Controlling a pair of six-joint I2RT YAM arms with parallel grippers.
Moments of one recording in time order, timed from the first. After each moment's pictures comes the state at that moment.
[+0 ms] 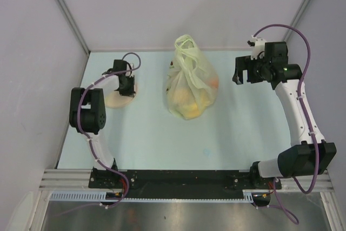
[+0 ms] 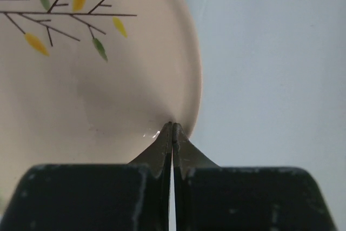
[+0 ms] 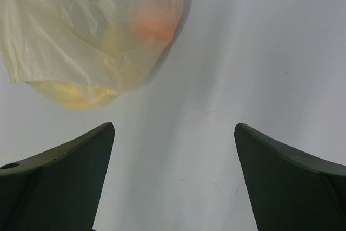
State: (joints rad) left arm -0.06 1.95 1.33 -0.48 0.10 -0.09; right arm 0.07 1.39 1.50 -0.85 -0.24 -0.06
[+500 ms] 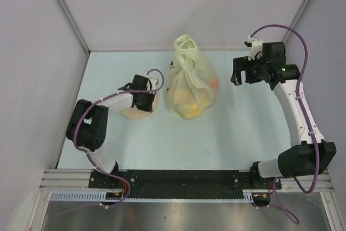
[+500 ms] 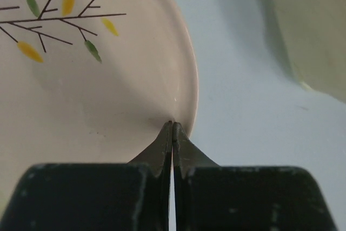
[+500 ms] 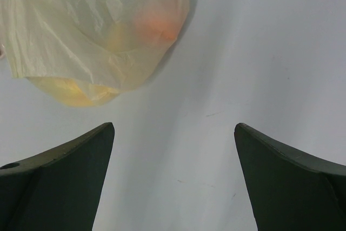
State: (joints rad) left arm -0.32 1.75 1.04 -0.37 0.13 -0.04; right arm 0.09 1.39 1.49 -0.84 -0.24 -0.09
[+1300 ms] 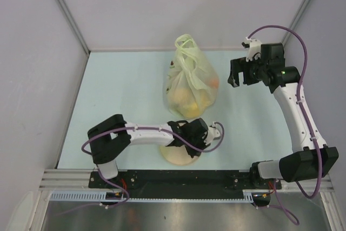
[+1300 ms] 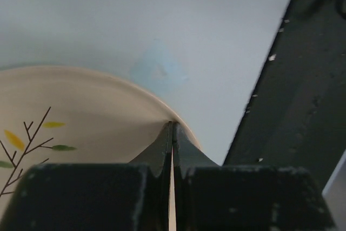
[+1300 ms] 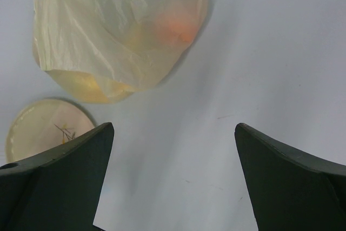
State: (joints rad) left arm -1.17 1.76 1.02 -0.27 0.23 -0.08; right arm 0.13 1.35 1.48 -0.85 -0.26 -0.08
